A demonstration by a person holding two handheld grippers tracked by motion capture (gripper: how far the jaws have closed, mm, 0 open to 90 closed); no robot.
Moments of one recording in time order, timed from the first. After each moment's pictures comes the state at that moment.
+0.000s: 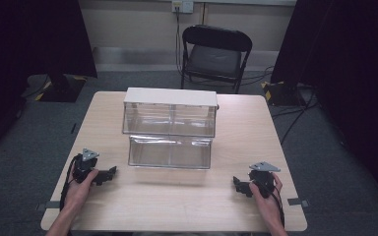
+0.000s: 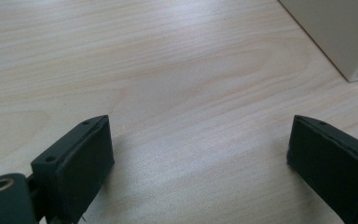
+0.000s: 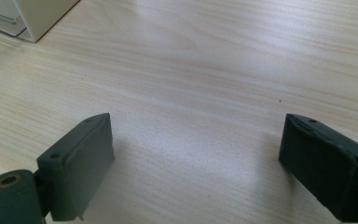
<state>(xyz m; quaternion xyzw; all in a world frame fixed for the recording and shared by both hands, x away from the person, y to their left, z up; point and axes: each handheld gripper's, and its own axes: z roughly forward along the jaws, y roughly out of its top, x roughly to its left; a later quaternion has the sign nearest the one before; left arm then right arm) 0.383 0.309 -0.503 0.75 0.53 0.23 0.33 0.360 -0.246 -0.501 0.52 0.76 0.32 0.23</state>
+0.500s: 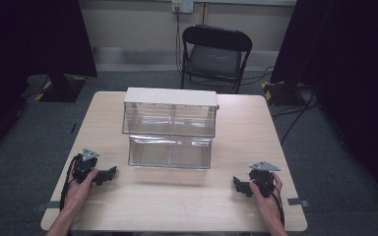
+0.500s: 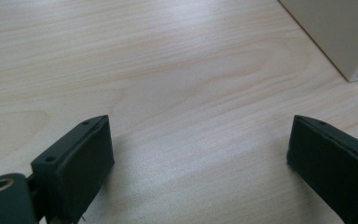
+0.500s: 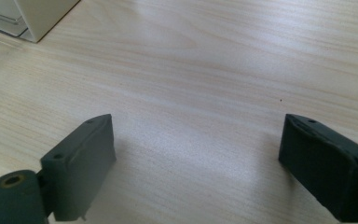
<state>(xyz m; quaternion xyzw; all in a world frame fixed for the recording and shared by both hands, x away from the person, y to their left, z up) 0.383 0.309 -0.503 0.75 0.53 0.23 0.33 0.361 -0.246 -0.499 0.52 0.76 0.32 0.23</state>
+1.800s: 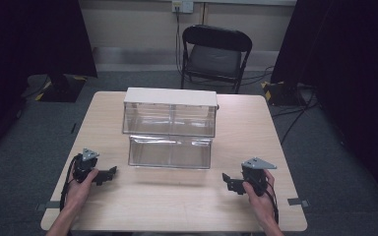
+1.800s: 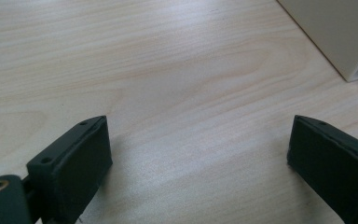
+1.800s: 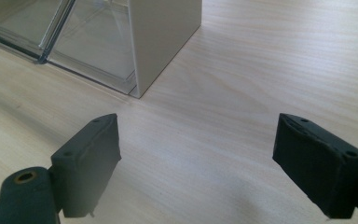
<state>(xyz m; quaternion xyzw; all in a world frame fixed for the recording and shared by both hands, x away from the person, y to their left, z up) 0.384 0.308 -0.503 0.75 0.53 0.23 0.33 0.352 -0.214 -0.466 0.47 0.76 0.40 0.21</state>
